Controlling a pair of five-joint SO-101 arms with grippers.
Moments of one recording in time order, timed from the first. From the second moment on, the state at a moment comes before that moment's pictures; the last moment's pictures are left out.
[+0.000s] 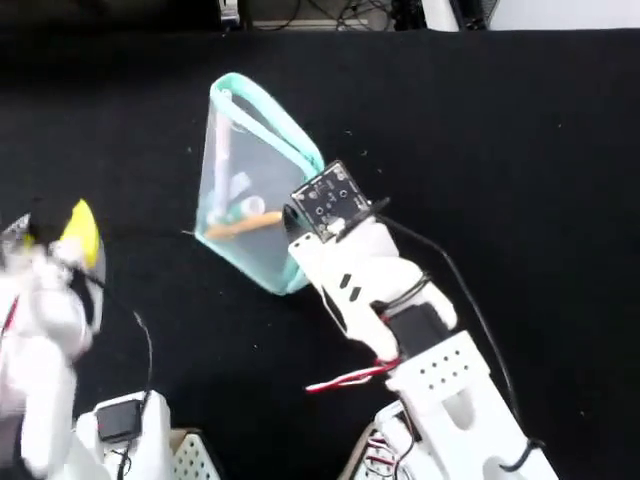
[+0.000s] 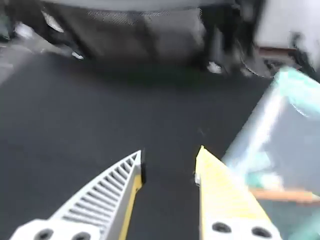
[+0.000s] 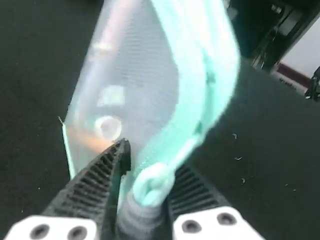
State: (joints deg) left arm -21.4 -61.1 11.2 87.3 -3.6; right arm -26.4 -57.7 62.1 30.6 12.6
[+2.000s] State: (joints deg) left arm -8.1 -60.2 50.9 53.3 -0.7; right arm -32.4 -96.2 74.3 59.5 14.4
